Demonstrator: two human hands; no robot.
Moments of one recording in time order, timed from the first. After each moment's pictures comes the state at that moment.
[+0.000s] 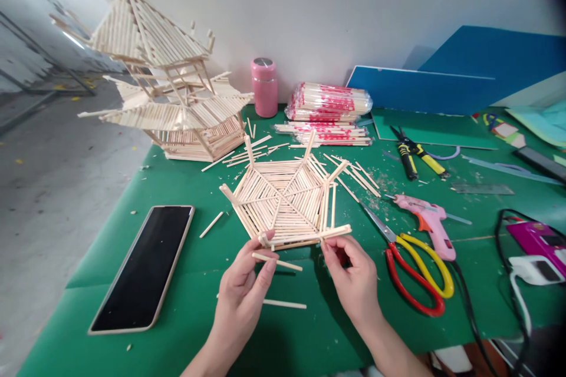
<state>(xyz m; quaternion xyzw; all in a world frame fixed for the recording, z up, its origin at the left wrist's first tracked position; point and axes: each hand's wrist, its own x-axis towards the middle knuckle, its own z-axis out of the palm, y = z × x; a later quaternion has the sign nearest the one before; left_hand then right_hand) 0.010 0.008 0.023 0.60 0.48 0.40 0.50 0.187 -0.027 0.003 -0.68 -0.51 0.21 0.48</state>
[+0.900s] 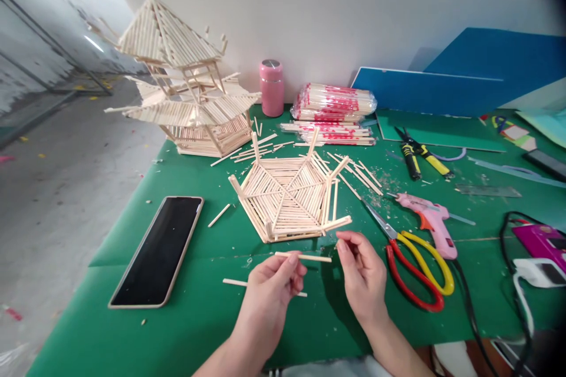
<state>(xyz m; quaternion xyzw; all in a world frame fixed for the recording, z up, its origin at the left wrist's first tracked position) 0.050 -0.014 0.035 0.18 0.50 0.39 0.75 0.193 -0.040 -0.002 -0.66 -0.47 0.21 0.54</state>
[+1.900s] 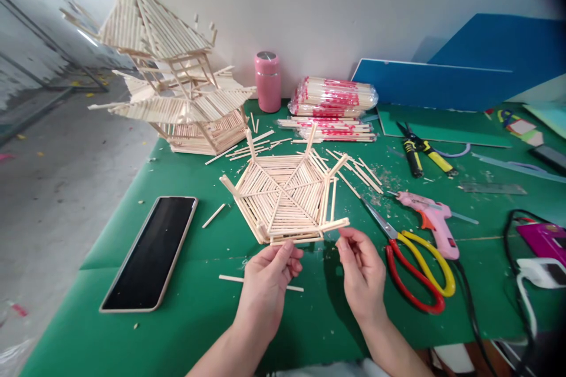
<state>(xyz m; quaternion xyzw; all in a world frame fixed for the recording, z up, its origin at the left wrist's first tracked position) 0.061 0.002 0.029 0.14 0.51 0.43 0.73 0.195 -0.038 -0.006 -0.69 -0.41 0.24 0.55</state>
